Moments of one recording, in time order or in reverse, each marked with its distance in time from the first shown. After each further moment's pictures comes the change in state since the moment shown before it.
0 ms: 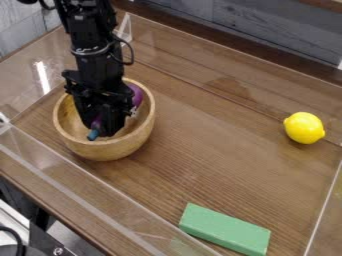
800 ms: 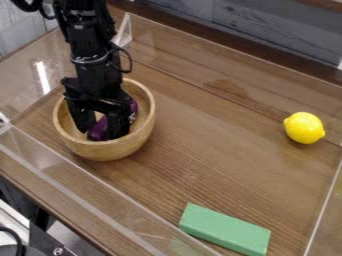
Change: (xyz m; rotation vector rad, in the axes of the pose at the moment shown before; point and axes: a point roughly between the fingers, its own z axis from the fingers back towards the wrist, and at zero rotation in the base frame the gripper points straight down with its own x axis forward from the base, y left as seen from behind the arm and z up) arm -0.001 0.002 -0.009 -0.002 0.007 0.014
